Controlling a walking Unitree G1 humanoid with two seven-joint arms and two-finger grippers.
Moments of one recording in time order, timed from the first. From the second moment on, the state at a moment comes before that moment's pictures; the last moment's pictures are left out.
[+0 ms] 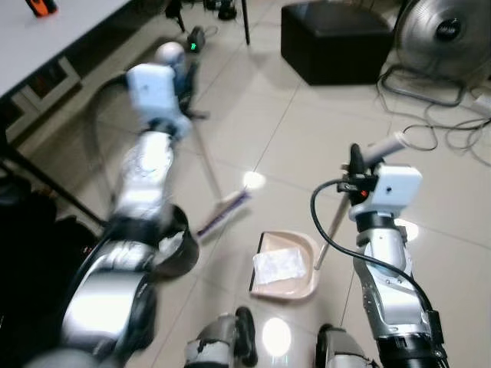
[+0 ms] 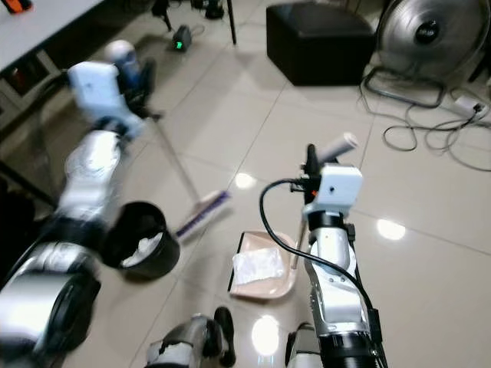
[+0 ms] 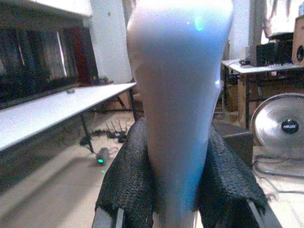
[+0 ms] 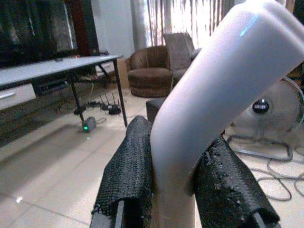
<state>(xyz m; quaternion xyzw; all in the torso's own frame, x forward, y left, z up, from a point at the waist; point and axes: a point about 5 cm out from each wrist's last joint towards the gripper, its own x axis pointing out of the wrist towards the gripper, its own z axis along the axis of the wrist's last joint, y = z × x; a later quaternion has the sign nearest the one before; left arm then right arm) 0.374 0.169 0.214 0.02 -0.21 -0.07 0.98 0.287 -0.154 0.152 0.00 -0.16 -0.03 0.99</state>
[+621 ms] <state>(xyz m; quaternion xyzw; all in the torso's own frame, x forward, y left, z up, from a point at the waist) 0.305 0.190 0.128 0.08 0.01 -0.10 0.99 0.294 -0.183 0.233 0.01 -0.14 0.00 0.99</state>
